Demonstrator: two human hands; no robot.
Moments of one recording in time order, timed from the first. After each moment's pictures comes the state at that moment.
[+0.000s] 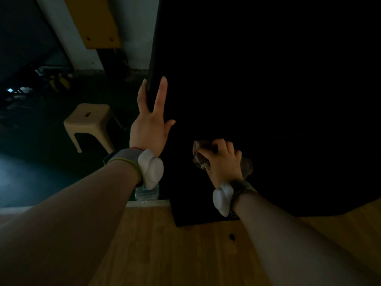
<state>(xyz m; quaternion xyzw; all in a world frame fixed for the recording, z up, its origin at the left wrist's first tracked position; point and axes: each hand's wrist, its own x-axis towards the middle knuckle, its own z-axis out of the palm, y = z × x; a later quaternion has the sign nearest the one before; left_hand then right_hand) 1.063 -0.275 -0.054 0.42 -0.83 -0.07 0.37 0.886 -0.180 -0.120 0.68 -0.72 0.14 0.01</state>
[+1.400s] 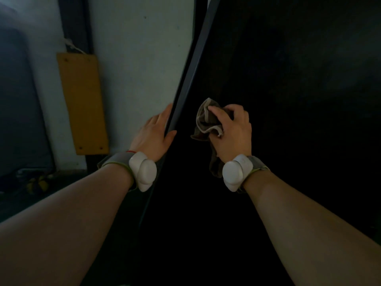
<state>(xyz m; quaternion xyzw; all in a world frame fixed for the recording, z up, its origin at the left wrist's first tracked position) 1.030 -0.241 0.287 0.32 -0.86 0.01 0.41 0.853 -0.140 0.295 0.59 -0.64 0.42 0.25</state>
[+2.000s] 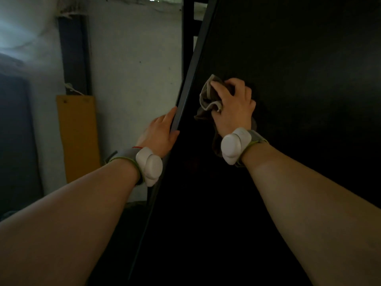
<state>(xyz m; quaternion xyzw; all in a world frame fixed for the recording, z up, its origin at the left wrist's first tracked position) 0.984 -0.246 0.387 0.29 -0.86 0.06 0.41 0.825 -0.146 0.422 0.53 -0.63 0.44 0.36</state>
